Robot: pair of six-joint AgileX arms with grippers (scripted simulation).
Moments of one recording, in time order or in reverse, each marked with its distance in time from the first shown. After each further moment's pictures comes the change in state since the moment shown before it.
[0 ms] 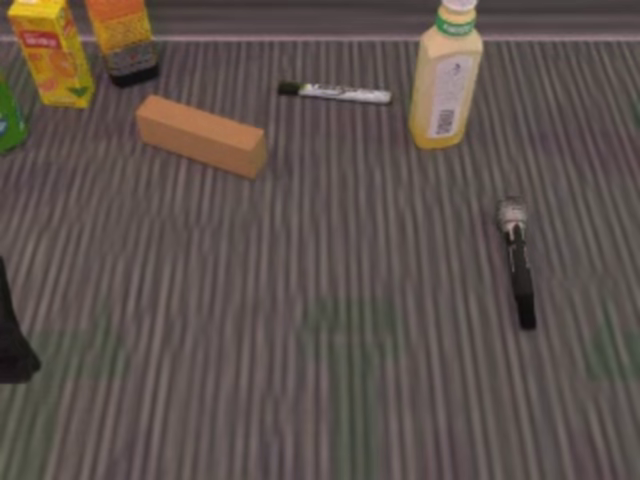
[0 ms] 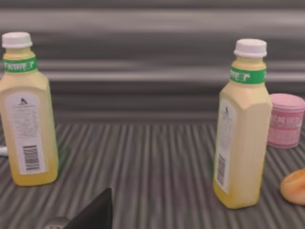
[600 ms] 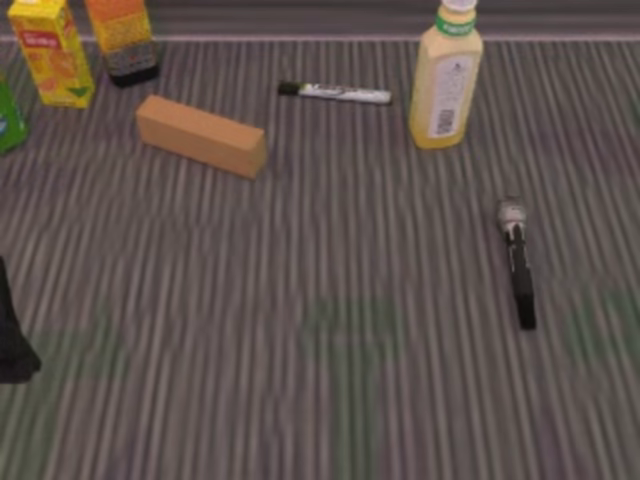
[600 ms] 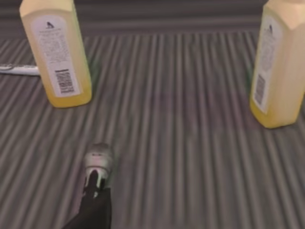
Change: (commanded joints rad) left arm 0.000 0.000 0.000 0.000 0.000 0.000; right arm 0.073 0.376 0.296 -0.234 -0.001 0.073
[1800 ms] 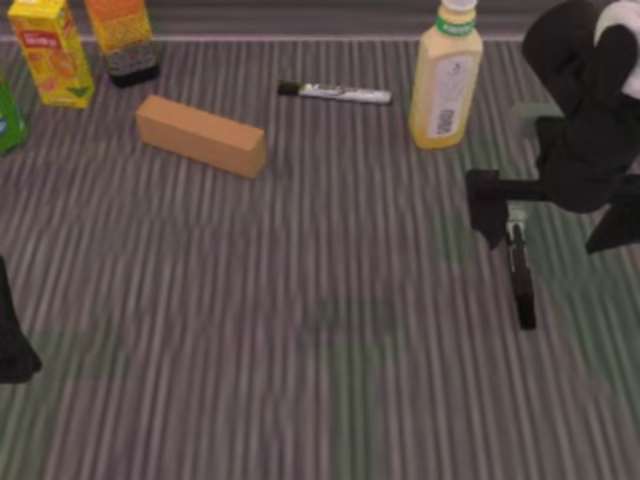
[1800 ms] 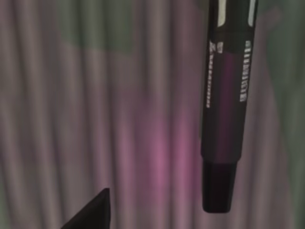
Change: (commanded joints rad) left arm 0.000 0.000 0.000 0.000 0.000 0.000; right arm 0.261 1.564 1.148 -0.751 -0.009 0.293
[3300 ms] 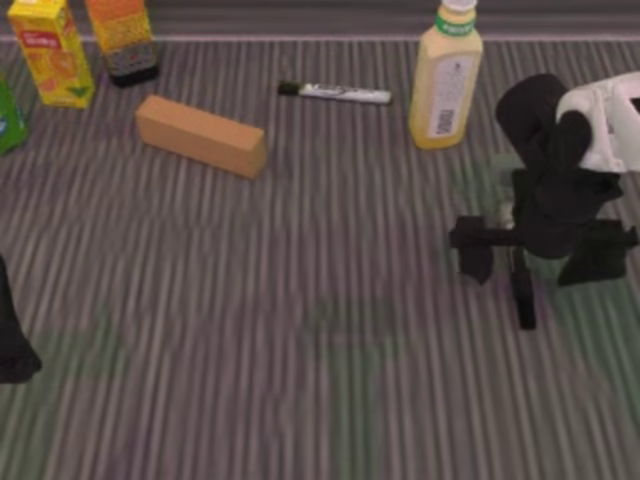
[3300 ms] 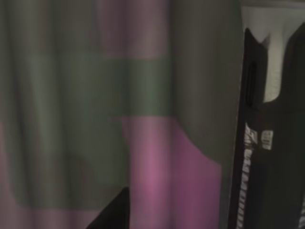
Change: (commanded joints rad) left arm 0.000 0.000 0.000 0.000 0.000 0.000; right arm 0.005 0.192 -0.148 0.334 0.002 0.008
